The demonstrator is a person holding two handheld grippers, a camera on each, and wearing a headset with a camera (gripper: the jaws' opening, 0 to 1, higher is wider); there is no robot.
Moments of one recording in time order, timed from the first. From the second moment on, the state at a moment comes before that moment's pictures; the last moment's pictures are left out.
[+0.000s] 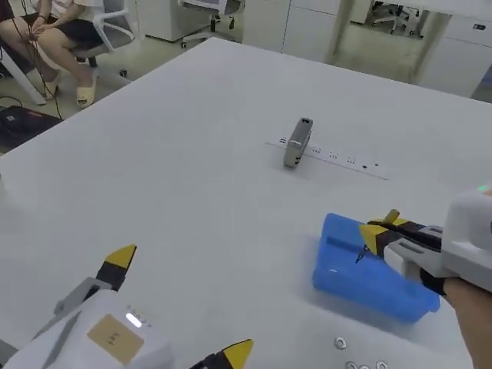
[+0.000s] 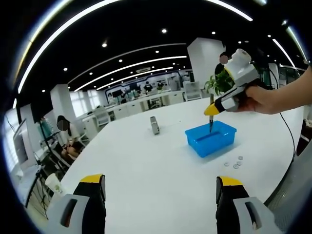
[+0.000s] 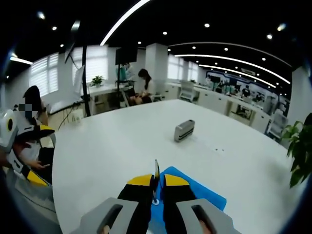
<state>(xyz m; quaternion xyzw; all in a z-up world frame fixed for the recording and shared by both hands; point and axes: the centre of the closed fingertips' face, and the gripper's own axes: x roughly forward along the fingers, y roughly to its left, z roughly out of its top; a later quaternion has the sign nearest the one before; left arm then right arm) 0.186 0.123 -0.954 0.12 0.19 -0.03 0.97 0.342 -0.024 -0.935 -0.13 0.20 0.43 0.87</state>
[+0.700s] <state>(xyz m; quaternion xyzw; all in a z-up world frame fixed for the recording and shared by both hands) 0.186 0.124 -0.957 0.13 0.20 -0.03 0.97 0.282 -0.041 -0.987 -0.09 0.26 0.43 0.86</state>
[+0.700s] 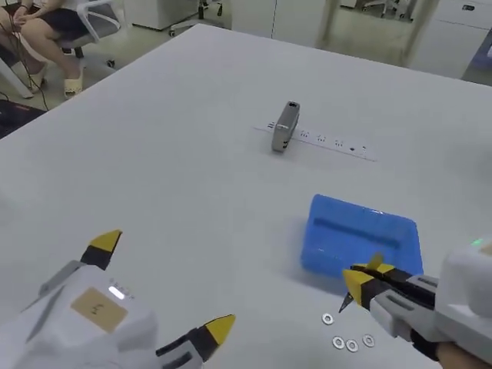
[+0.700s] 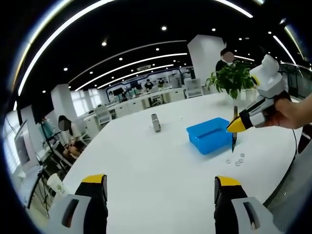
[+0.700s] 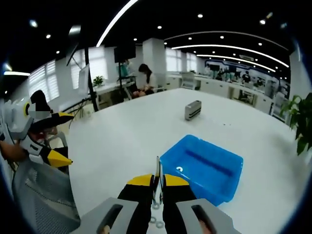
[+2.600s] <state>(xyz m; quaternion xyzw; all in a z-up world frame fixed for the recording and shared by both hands) 0.184 0.127 -0.959 0.13 0.21 -0.02 0.97 0.279 -0.037 -1.018 -0.13 0.29 0.43 0.84</state>
